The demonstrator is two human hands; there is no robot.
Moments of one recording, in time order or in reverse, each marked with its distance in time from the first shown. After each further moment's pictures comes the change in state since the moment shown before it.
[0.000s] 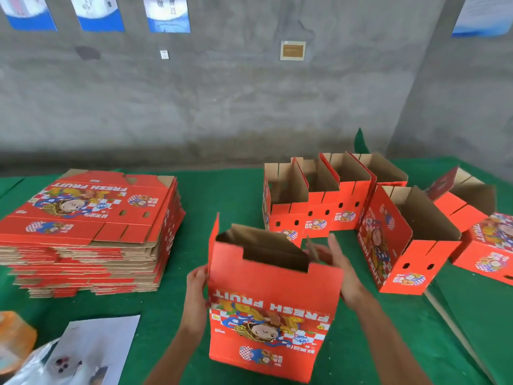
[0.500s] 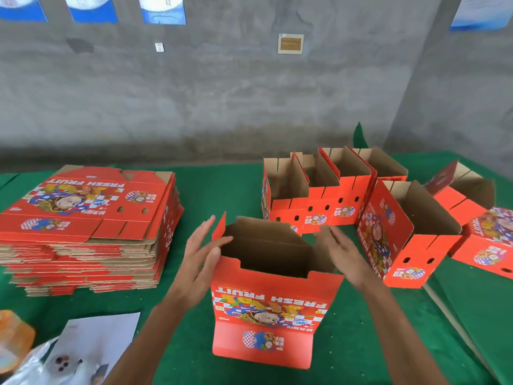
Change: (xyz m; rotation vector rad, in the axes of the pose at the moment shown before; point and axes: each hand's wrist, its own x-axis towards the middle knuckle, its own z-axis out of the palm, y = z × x) left_hand 0.029 0.063 -0.006 0.703 -0.294 0.685; right_hand 0.002 -0.024 -0.006 -0.382 0.023 -0.118
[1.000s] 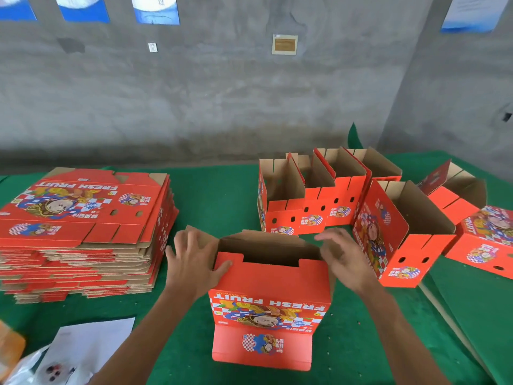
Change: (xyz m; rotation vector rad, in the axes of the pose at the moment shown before) left_hand 0.023 -0.007 0.009 0.965 -0.156 -0.229; right_hand -0.002 0.027 -0.015 -0.232 0.103 -0.392
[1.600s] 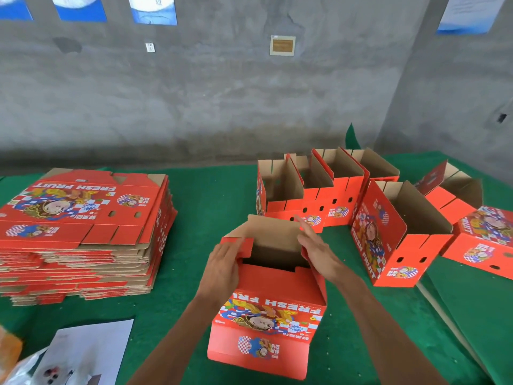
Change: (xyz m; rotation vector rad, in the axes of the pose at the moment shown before) left_hand -0.007 0.049 0.018 -0.600 0.046 0.238; right_hand 0.037 -0.006 0.046 0.144 -0.231 0.274
